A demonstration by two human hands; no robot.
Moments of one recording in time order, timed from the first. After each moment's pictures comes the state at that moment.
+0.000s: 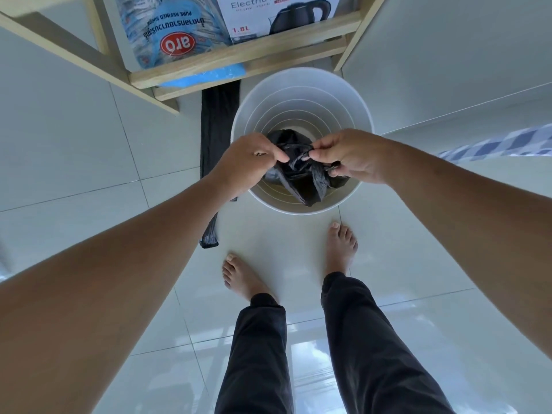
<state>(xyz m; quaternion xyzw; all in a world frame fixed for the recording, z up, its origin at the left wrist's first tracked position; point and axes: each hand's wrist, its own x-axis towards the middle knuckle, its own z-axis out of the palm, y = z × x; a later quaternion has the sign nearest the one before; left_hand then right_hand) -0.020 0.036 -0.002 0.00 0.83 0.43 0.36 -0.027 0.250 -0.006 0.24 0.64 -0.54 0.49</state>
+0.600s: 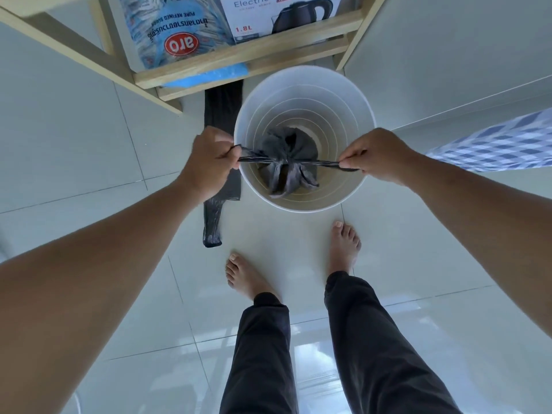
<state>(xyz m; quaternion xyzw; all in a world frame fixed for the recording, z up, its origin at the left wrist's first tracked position) -0.017 -0.020 -0.014 0.00 0.90 0.33 0.27 -0.010 0.287 -0.008 0.08 0.86 -0.35 0.38</state>
